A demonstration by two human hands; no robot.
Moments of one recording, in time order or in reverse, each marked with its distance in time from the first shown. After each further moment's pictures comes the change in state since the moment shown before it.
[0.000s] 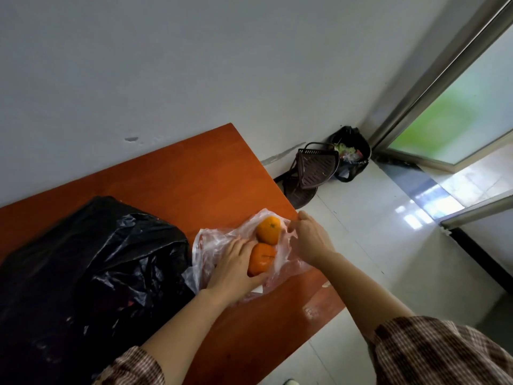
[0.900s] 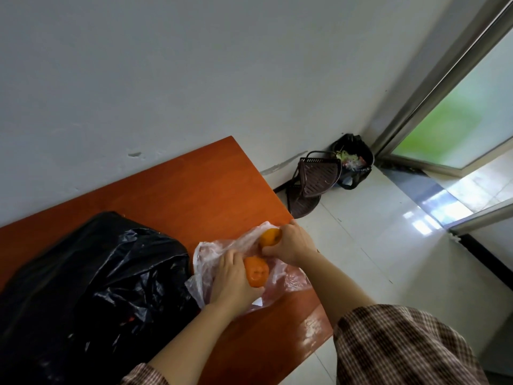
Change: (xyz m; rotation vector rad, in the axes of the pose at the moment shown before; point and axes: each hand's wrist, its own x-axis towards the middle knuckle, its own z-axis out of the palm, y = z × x) left_hand 0.002 0.011 0.002 -0.003 0.100 -0.244; right_hand 0.029 -0.023 0.007 0.206 -0.107 0.131
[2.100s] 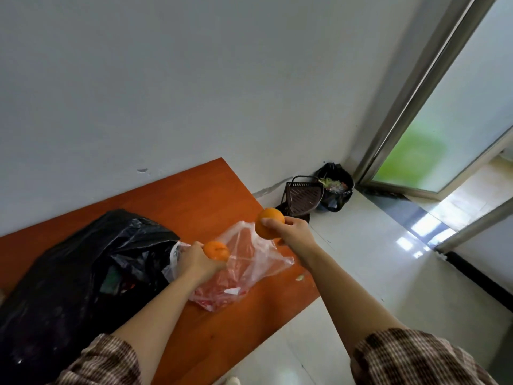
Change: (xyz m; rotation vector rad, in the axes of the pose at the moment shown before) left_hand -0.067 0.012 -0.054 -0.205 0.101 -0.241; right_hand -0.134 0.021 -0.051 0.950 0.123 -0.059
